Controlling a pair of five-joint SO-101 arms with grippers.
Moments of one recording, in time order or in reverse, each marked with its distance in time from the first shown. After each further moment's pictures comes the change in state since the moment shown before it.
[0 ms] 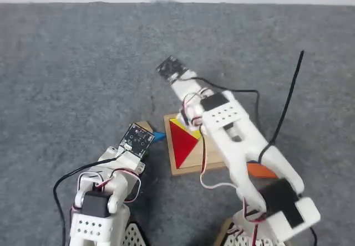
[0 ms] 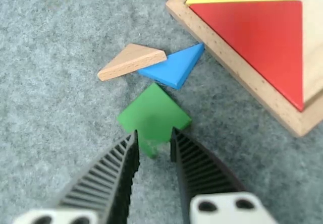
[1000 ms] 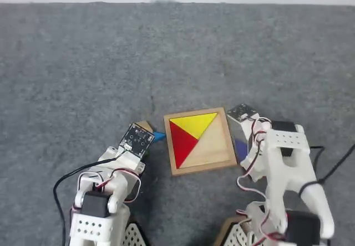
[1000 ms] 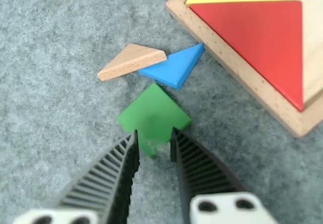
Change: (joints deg) left arm 0.0 0.0 0.0 0.0 0.0; right arm 32.4 -14.6 26.4 17.1 20.0
